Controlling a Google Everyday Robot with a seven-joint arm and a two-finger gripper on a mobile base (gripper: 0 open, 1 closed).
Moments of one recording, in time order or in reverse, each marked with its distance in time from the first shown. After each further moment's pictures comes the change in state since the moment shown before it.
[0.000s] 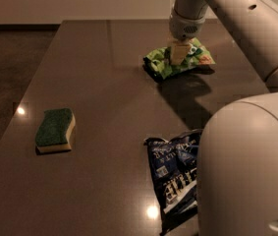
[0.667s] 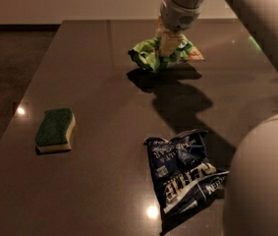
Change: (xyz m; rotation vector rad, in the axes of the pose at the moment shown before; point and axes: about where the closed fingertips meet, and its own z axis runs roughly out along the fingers) arm -0.046 0.015 -0.046 0.072 -0.102 -0.090
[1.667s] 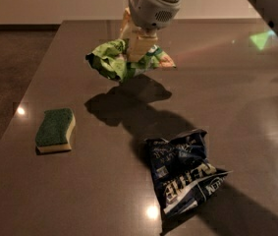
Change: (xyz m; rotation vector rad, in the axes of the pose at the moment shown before) arm -0.125 0.058 -0.057 0.016 -0.208 -0.163
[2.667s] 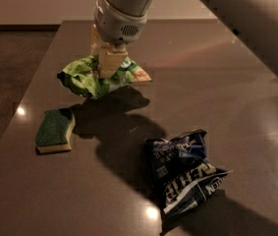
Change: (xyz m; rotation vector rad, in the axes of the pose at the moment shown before) arm -0.064 0.017 0.035 -0.085 -0.047 -0.042
